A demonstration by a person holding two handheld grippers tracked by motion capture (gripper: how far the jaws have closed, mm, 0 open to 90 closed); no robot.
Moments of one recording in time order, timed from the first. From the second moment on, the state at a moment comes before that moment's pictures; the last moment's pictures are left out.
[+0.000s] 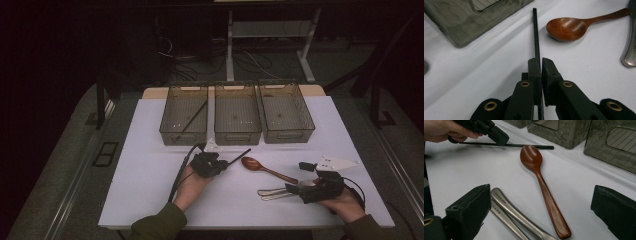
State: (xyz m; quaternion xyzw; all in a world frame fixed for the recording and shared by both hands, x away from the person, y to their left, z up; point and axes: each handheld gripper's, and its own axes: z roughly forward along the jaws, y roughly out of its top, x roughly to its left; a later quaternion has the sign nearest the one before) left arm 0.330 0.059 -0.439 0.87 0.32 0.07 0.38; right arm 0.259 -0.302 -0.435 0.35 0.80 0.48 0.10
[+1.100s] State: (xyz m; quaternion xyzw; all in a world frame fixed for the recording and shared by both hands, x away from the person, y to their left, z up) left arm 0.331 0.102 -0.393 0.86 0.27 0.04 0.44; right arm 0.259 -0.301 -0.435 0.35 0.80 0.48 0.10
